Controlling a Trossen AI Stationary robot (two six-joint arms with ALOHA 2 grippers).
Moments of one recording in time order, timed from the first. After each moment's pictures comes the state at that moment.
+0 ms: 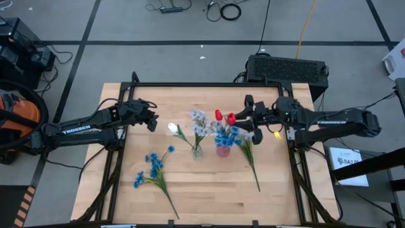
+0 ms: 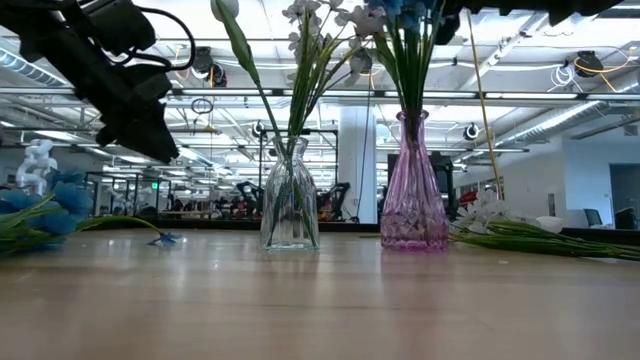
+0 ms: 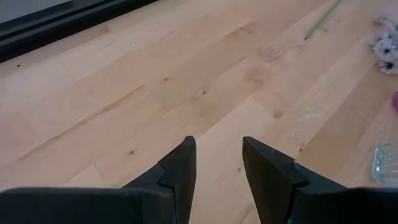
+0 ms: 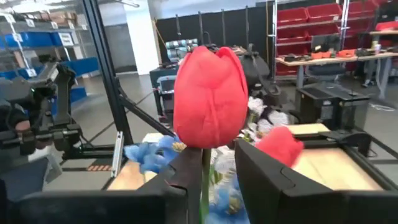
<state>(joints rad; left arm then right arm) 0.42 0.69 0.45 -0.48 -0.14 -0.41 -0.12 0.95 0.70 0.29 -0.23 0.12</state>
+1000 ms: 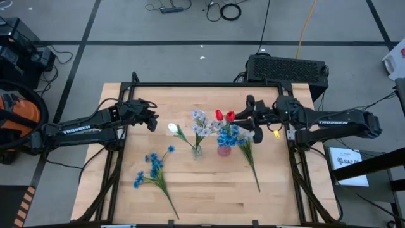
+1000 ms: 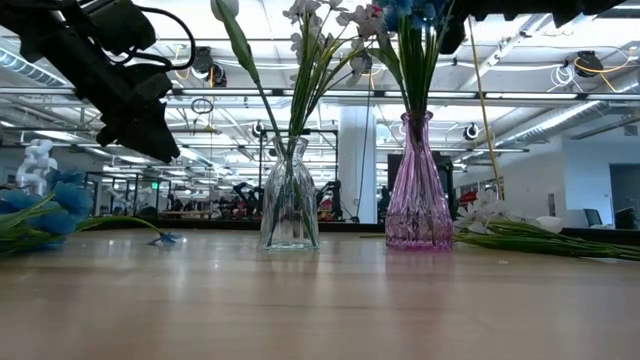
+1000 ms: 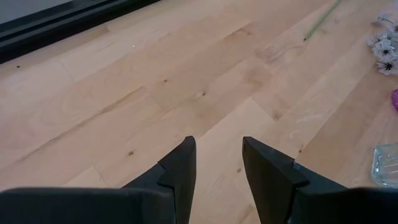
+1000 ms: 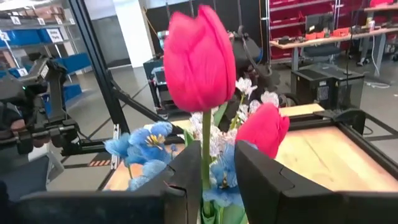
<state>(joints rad) 0.42 0.69 0.45 -0.48 -0.14 -0.41 -0.14 0.93 0.70 0.21 -0.23 0.17</state>
